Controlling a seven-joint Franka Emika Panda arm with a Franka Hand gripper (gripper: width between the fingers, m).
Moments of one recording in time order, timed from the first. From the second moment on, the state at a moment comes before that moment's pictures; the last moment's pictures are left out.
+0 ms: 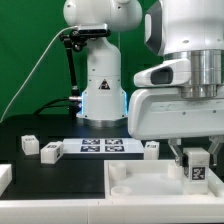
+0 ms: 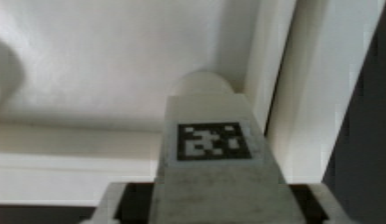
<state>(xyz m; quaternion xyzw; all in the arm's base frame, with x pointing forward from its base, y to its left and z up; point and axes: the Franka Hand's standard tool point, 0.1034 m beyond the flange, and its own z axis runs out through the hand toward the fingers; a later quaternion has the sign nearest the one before) 0.625 0.108 0.069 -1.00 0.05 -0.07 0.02</state>
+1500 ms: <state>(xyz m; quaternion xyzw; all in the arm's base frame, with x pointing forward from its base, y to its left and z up) 0.621 0.093 0.068 -0.93 0.36 -0.07 0.03</state>
